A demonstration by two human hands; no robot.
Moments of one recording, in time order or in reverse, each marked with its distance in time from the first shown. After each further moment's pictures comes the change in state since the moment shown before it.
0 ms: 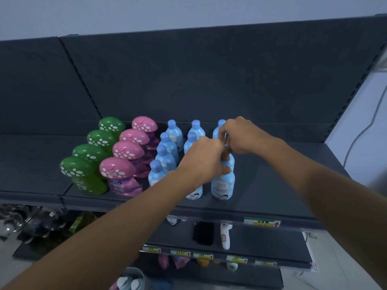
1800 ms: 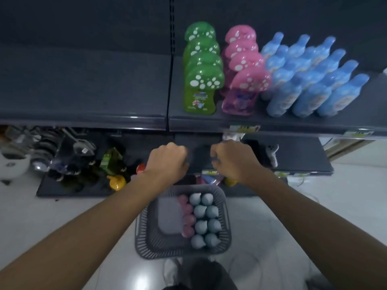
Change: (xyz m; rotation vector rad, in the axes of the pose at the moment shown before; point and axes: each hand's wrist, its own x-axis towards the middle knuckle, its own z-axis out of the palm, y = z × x) left_hand -0.278 -0.399 -0.035 0.210 -0.309 -0.072; right_hand -0.058 -0.389 0.257 -0.124 -0.188 0.141
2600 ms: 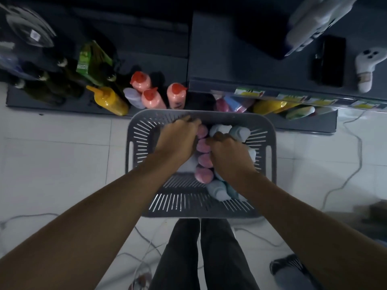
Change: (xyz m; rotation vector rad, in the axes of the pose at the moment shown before) left_hand 0.020 -0.053 0.300 -0.163 -0.164 -0.035; right_hand 0.017 -0.039 0.316 0.037 -0.284 -0.055
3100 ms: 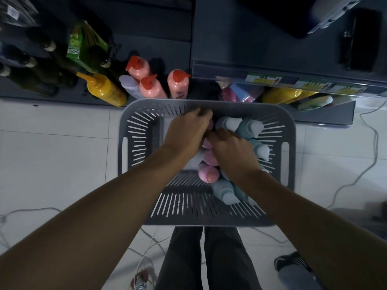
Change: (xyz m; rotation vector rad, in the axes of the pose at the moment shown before) left_hand 0.025 -0.002 0.038 -0.027 0.062 0.066; right_hand 0.021 0.014 0.047 0.032 0.050 -0.080
